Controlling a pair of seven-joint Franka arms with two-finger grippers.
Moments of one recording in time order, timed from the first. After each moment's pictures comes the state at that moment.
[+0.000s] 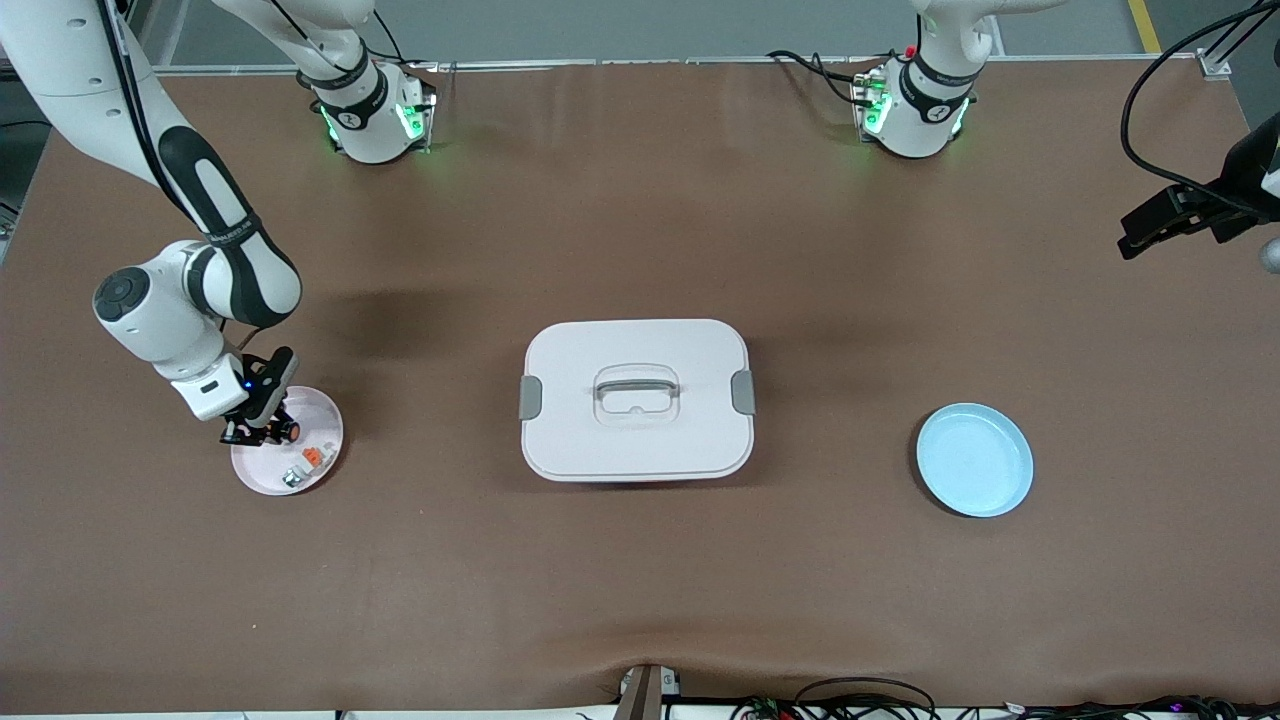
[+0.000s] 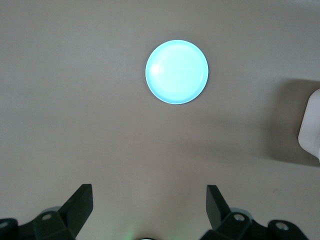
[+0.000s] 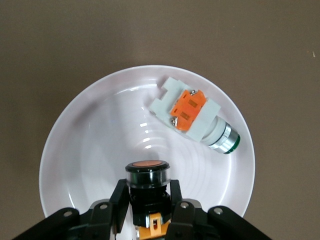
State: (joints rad) left arm 0.06 -0.03 -0.09 -1.55 0.05 1.49 -0.18; right arm -0.20 0.46 0.07 -2.20 0.12 2.89 -1.67
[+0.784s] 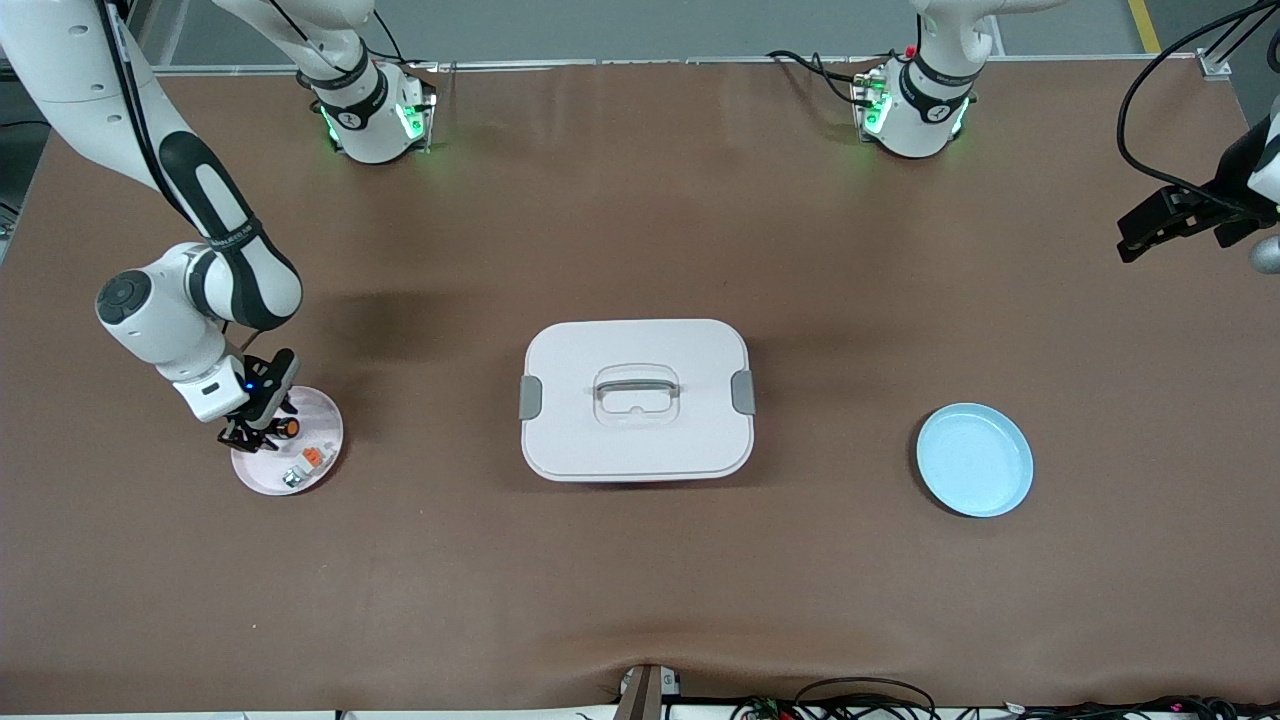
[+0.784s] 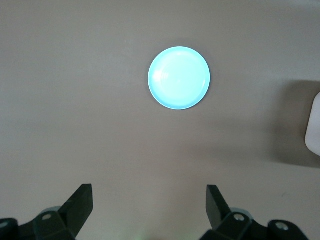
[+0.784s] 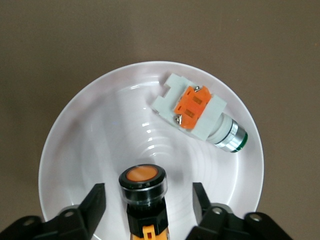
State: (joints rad) left arm 0.06 -0.03 -0.11 -1.54 0.09 1.51 -0.16; right arm -0.20 0.47 0.07 -2.20 0.14 2.90 -1.67
